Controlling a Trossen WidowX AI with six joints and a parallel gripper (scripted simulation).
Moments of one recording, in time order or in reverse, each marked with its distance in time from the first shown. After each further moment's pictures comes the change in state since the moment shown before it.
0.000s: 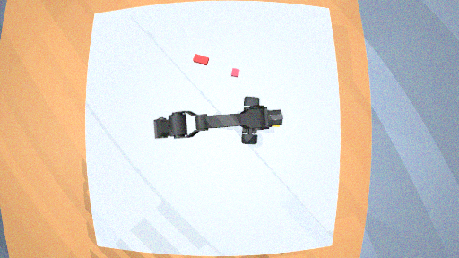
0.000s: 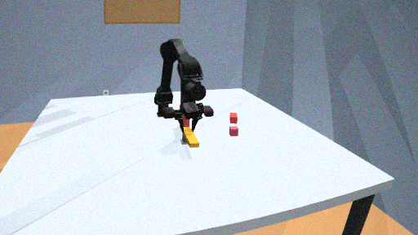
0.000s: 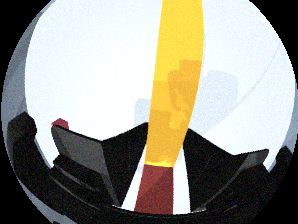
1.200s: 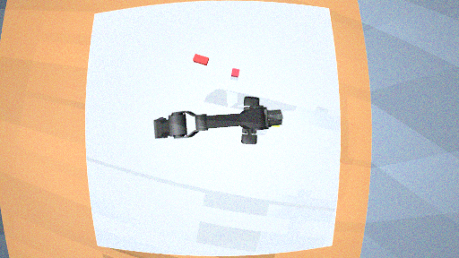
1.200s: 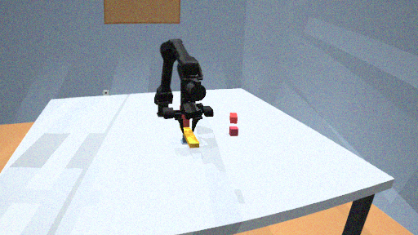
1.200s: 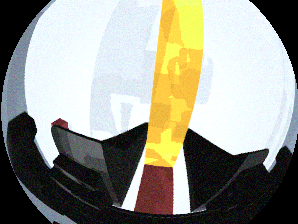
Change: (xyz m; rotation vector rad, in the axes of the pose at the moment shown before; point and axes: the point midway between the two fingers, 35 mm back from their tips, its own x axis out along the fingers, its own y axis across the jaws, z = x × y) arm 0.003 0.000 -0.001 0.000 0.001 -0.001
